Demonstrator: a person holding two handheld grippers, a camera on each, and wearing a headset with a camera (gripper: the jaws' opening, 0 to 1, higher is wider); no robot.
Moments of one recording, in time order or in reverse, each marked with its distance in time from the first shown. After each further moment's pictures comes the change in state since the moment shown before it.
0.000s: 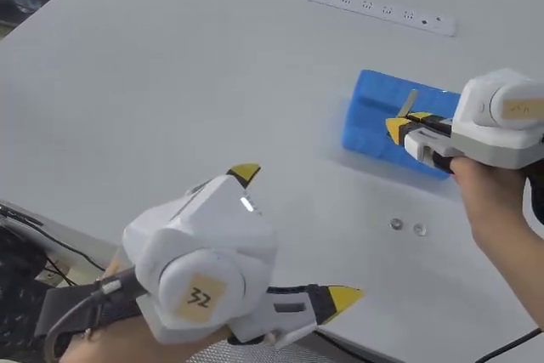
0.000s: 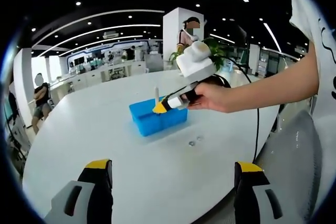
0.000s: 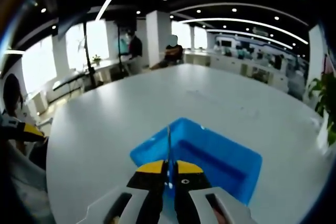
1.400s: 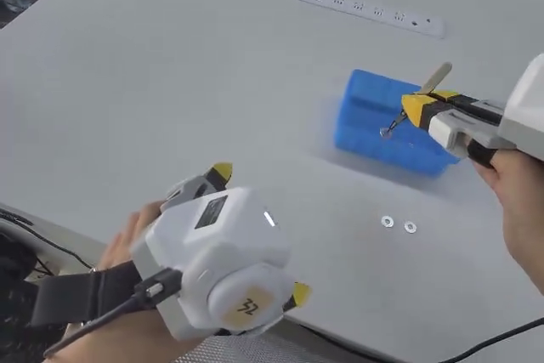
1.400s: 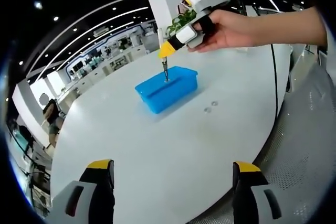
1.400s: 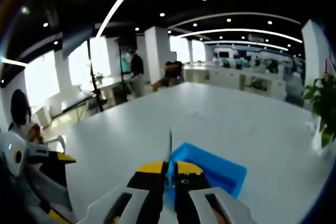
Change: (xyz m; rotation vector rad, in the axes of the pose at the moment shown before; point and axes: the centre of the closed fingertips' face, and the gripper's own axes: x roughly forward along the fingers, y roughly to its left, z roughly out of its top) left arm 0.002 0.023 -0.035 0.194 0.211 0.127; right arm -0.054 0.011 0.050 0.047 -0.129 0.017
